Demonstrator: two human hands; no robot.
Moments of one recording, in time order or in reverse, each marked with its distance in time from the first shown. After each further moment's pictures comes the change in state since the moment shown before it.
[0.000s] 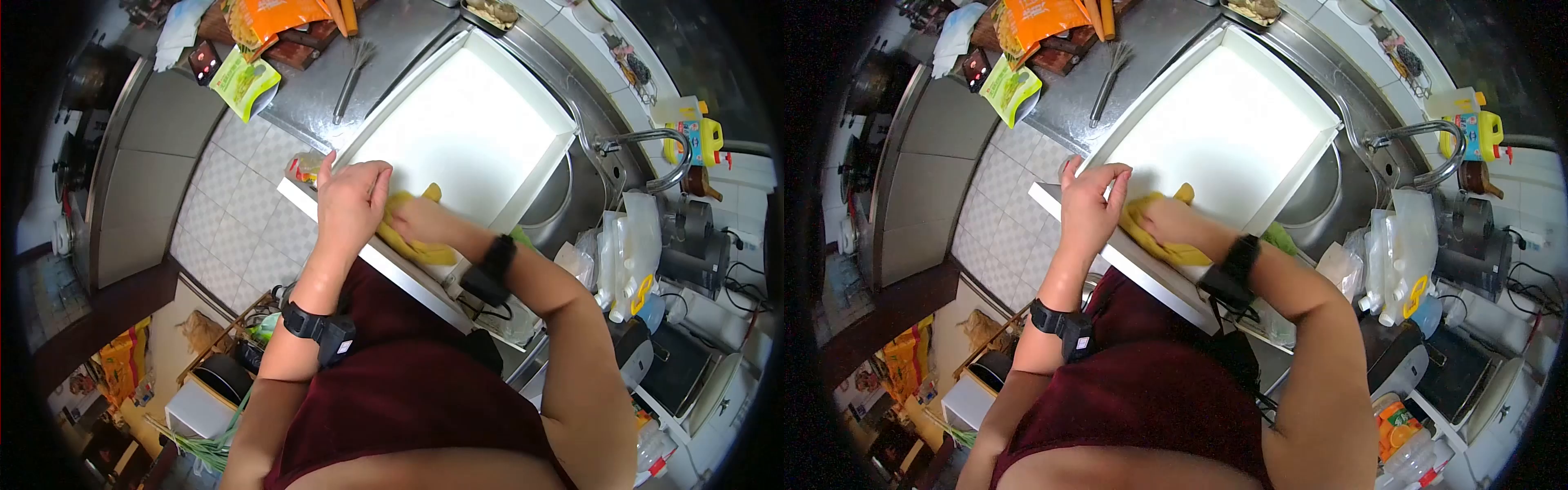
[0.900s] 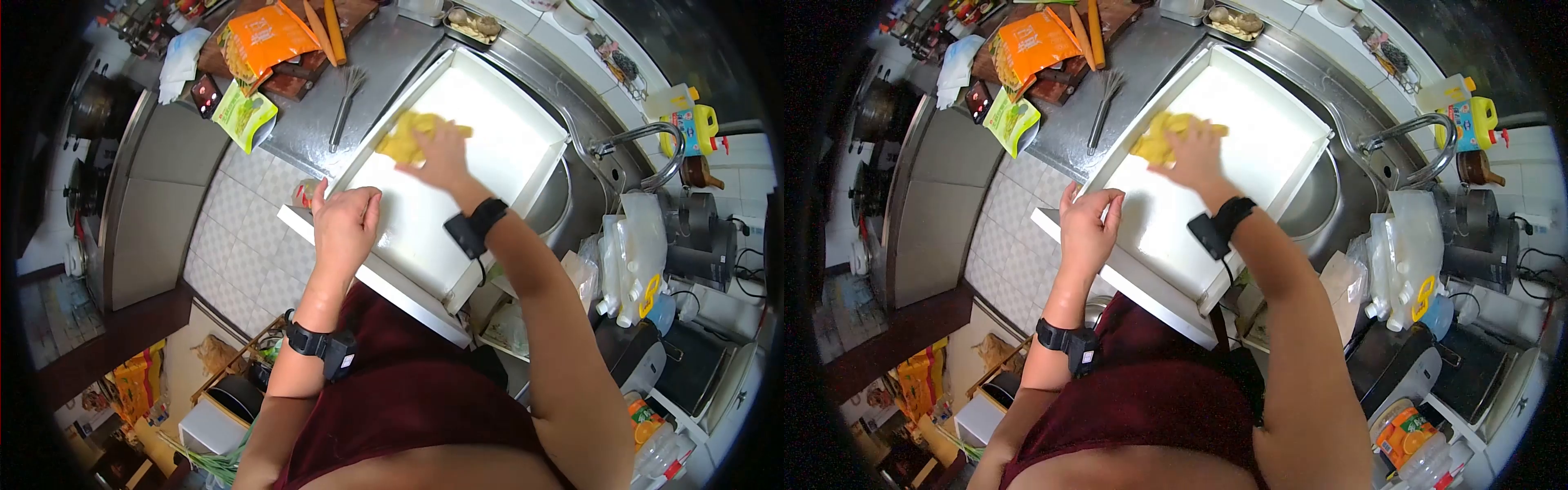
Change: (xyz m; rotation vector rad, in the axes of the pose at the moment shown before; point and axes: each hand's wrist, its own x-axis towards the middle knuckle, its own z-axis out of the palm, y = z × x) left_hand 0.003 0.001 0.002 0.097 -0.004 0.011; right_hand 0.045 0.059 -0.078 -0.556 0.825 0.172
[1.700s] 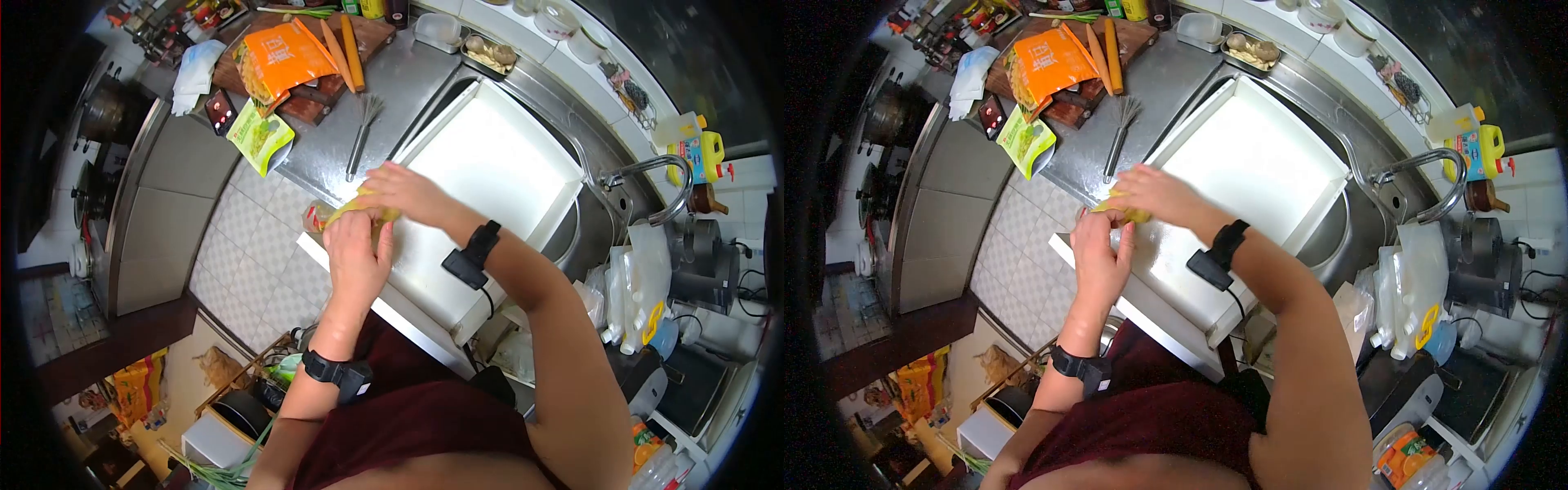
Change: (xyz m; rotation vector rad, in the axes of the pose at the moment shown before) left_hand 0.011 -0.002 -0.005 -0.027 0.103 -0.061; right_hand 0.037 -0.059 -0.027 0.329 -0.021 -0.831
